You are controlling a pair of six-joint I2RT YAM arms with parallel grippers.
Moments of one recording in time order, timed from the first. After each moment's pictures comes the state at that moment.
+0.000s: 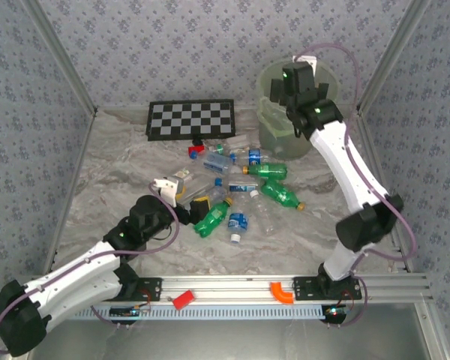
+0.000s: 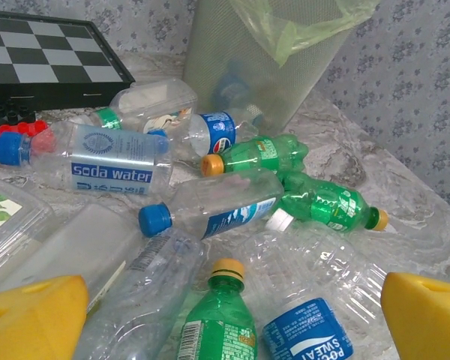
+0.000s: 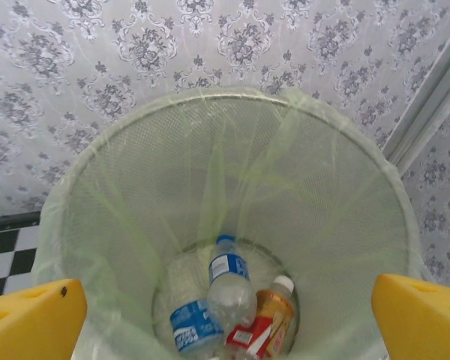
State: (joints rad) left arm -0.78 0.77 0.39 0.12 -0.05 -0.41; right arm 0.40 1.63 1.82 -0.64 0.54 0.22
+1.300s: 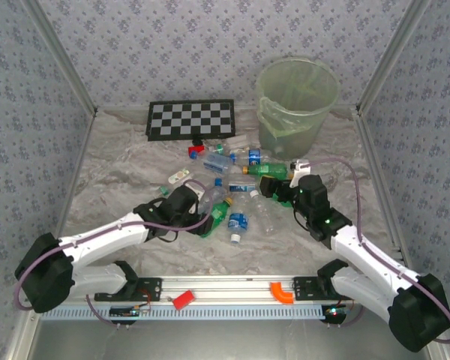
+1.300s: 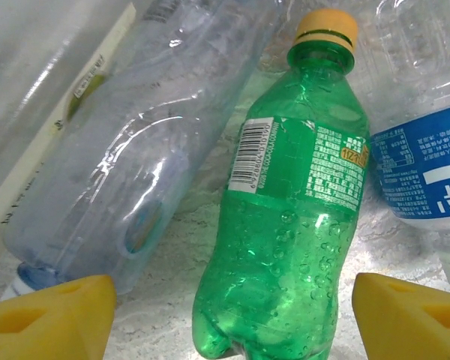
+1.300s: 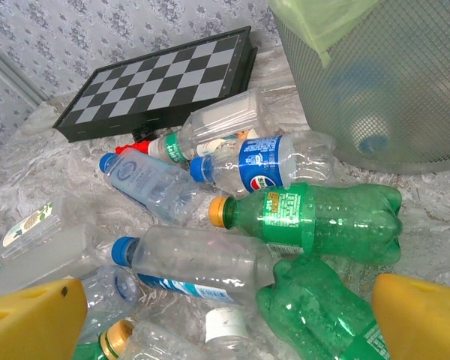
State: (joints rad) left arm -0.86 1.19 0.66 -0.43 -0.06 -0.41; right arm 0.50 0.90 0.47 0.07 0.08 0.42
